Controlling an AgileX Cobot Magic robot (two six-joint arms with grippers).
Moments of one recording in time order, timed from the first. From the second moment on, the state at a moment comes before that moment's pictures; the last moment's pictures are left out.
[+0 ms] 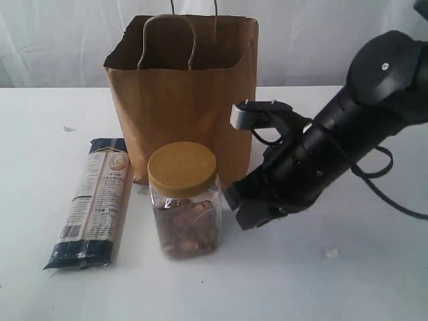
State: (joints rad) left arm 0.06 0.00 0.02 -0.52 0.42 0.54; right arm 0.49 1.56 -1.03 0.57 0.89 -0.41
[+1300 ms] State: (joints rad) left arm 0.06 0.00 0.02 -0.52 0.42 0.54; right arm 0.62 1.54 -1.30 0.70 0.15 -0.62
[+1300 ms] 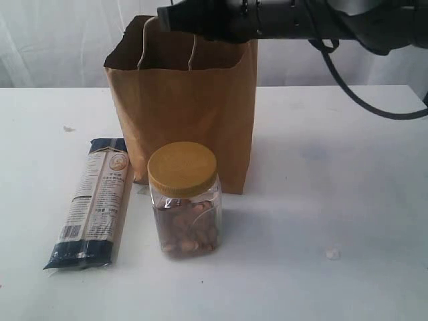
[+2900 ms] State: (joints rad) left arm 0.06 0.00 0.02 -0.52 0.42 0.54; right arm 0.30 1.44 -1.30 0.47 0.36 -0.61
